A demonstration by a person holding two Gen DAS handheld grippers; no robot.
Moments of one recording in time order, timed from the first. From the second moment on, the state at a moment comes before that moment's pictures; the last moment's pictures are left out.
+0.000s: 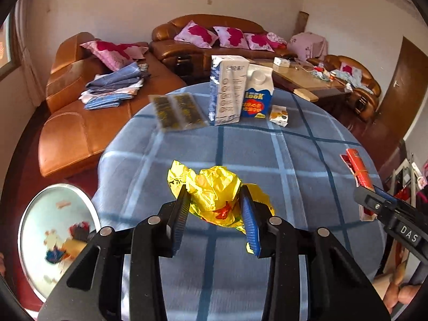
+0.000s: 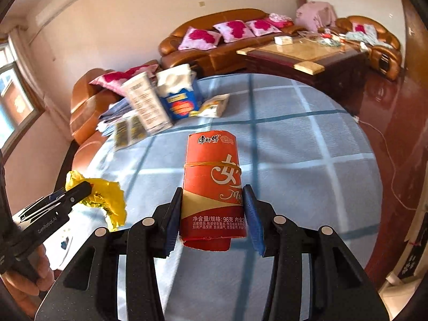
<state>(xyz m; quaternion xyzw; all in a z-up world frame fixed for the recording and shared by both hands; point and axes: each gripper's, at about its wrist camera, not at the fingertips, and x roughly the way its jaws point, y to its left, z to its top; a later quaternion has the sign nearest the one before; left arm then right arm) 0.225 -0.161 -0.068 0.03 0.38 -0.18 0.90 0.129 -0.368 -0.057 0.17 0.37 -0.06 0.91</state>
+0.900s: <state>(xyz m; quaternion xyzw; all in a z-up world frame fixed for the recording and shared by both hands) 0.154 -0.019 -0.047 -0.02 0.35 -0.10 0.93 0.120 -0.200 -0.052 0.08 0.37 0.06 0.92</state>
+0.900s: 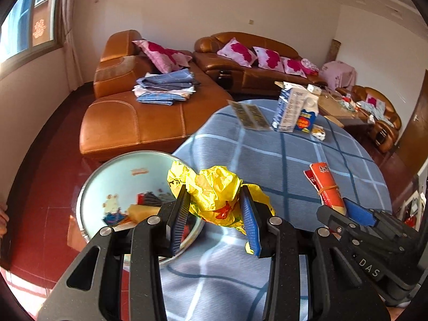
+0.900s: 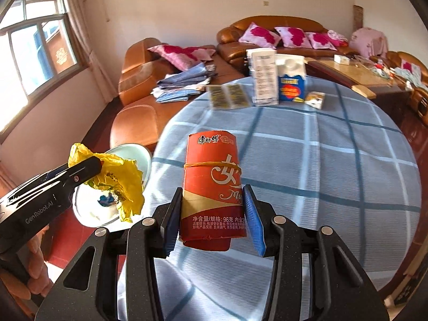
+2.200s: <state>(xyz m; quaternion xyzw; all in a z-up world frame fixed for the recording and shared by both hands) 0.177 0.096 -0.067 -0.06 0.37 0.01 0.93 0.184 -0.066 -0.055 0.03 0.38 0.15 0.91</state>
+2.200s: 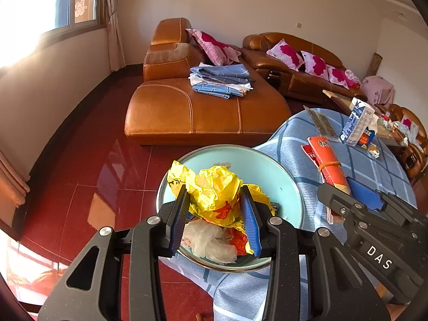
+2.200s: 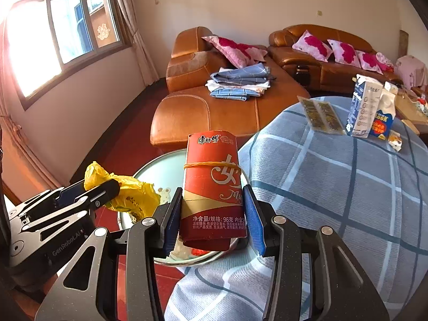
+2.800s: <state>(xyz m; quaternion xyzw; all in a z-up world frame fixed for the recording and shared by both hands) 0.203 0.104 -0.090 -0.07 0.40 0.02 0.91 0.212 -0.060 -0.079 0.03 0.40 0.16 0.90</state>
